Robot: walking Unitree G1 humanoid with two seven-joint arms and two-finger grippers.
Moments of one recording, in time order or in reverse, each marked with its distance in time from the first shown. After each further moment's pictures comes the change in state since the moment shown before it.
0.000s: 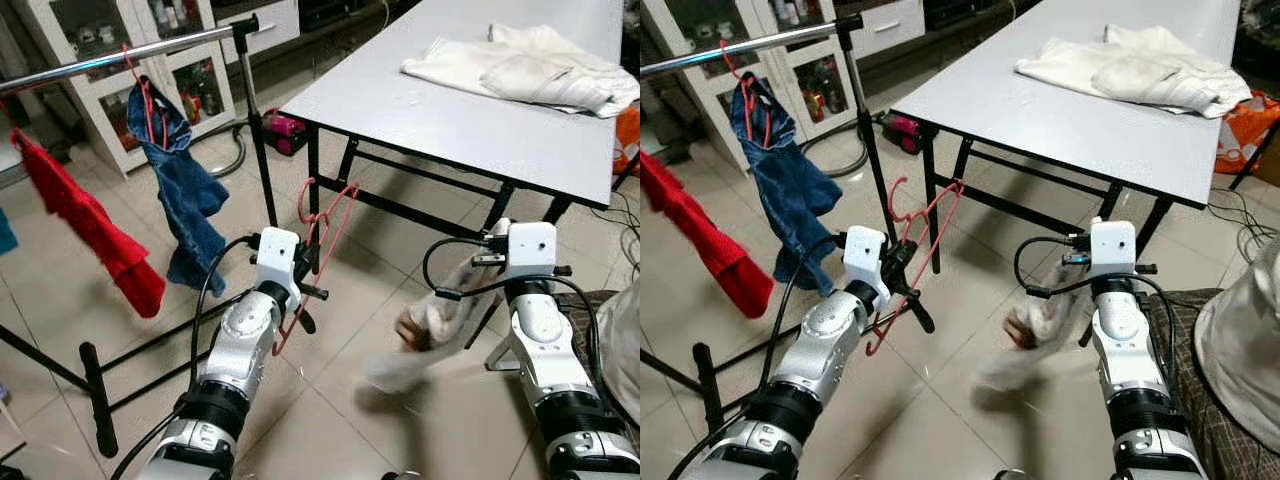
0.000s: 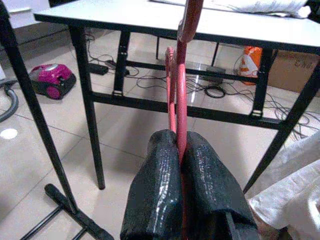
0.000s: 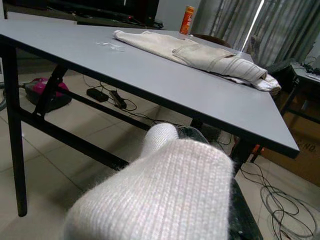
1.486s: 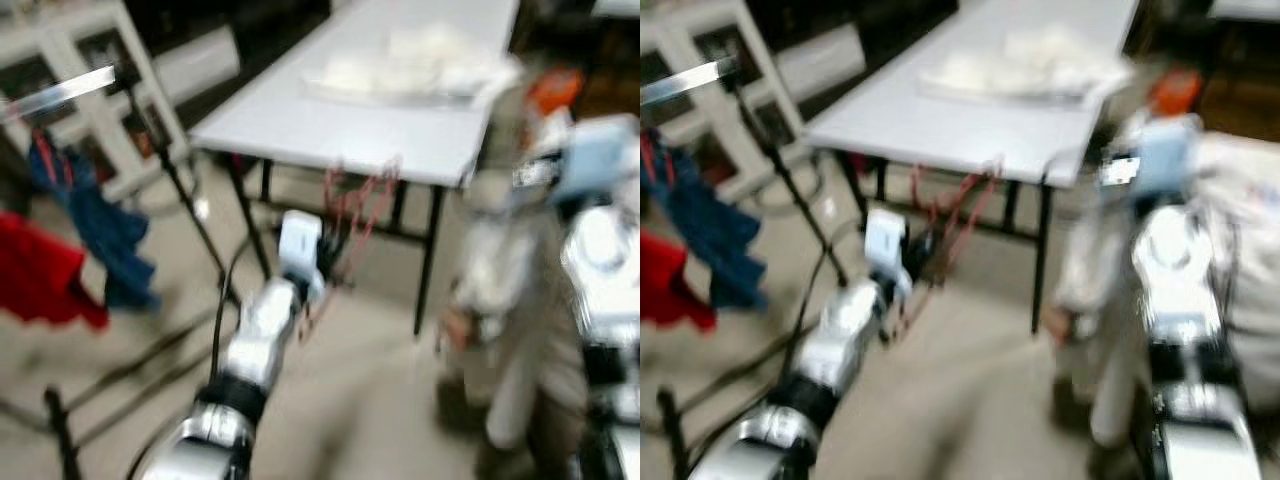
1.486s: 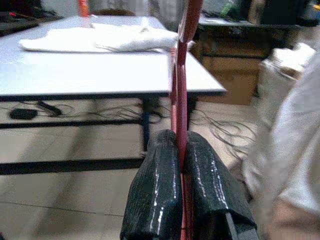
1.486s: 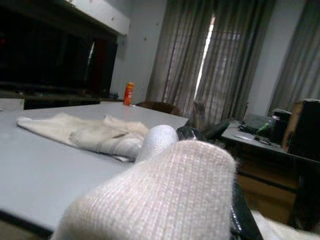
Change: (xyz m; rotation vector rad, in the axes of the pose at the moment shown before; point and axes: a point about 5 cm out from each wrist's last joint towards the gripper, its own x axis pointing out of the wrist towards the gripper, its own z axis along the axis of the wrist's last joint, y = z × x) left arm 0.014 -0.023 0.026 -0.022 -0.143 -0.114; right arm 0.037 -0.049 0.122 -0.059 -0.331 -0.015
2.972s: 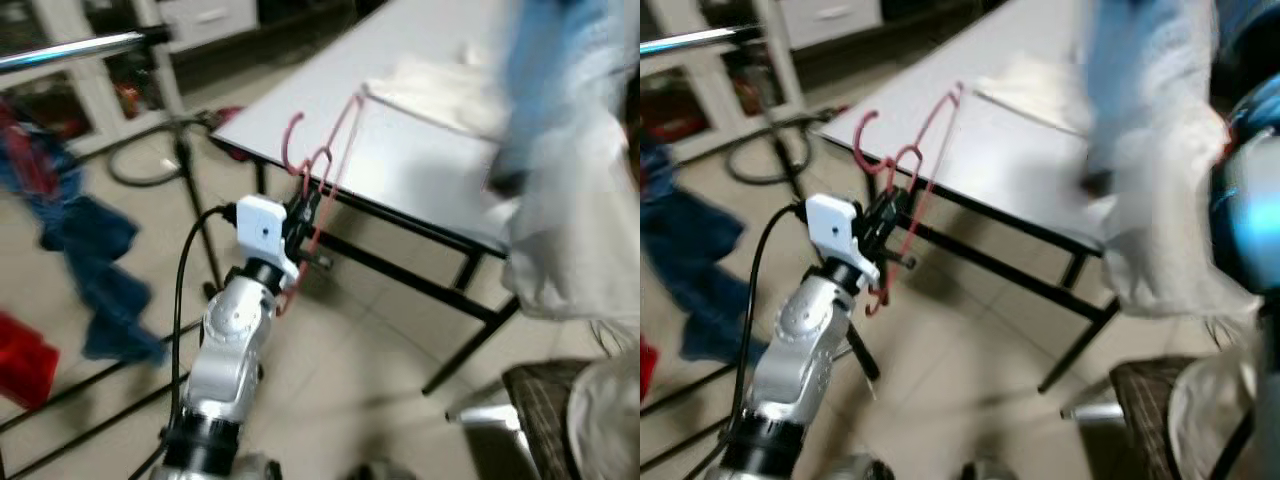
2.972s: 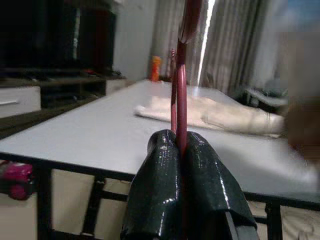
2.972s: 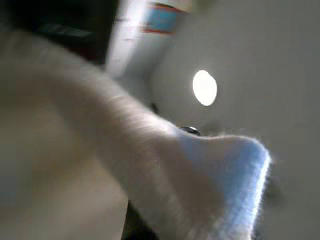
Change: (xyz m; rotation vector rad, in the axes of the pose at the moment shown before) left arm -0.038 -0.009 0.061 0.102 -0.244 0.086; right arm 0.119 -0.015 0.150 -1.355 -0.174 0.075
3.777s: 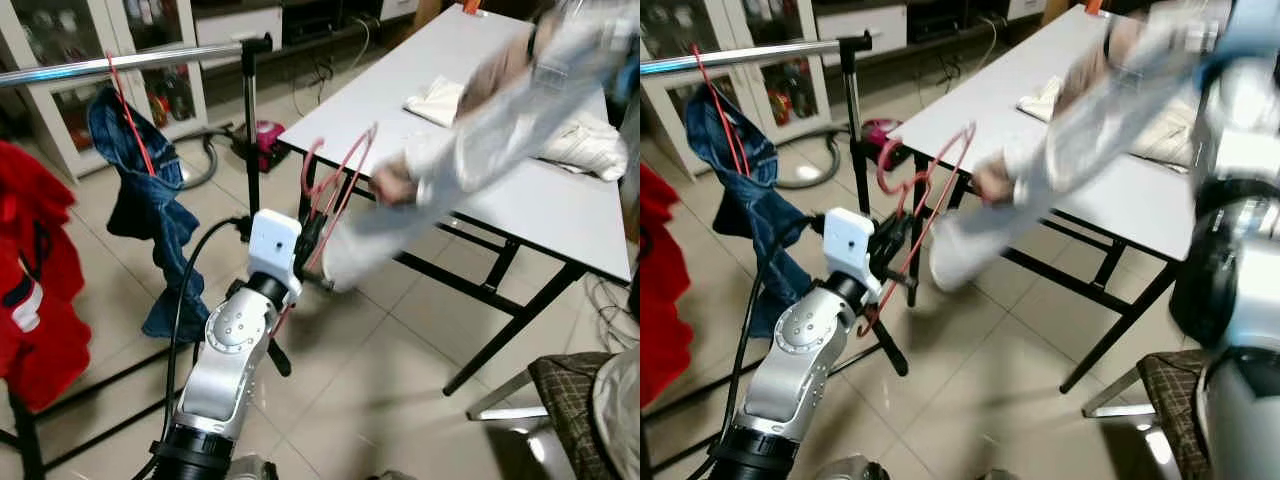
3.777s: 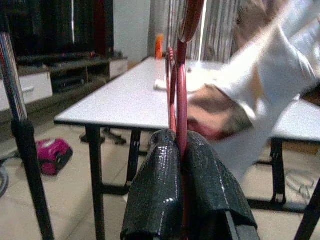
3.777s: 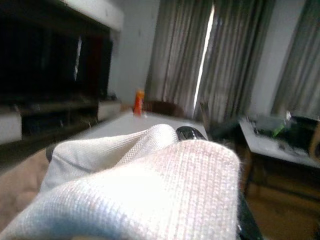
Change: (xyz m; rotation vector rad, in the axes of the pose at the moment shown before) left arm -0.011 0.001 -0.023 0.062 0.192 -0.041; right arm -0.066 0.118 -0.061 1.543 0.492 -0.167
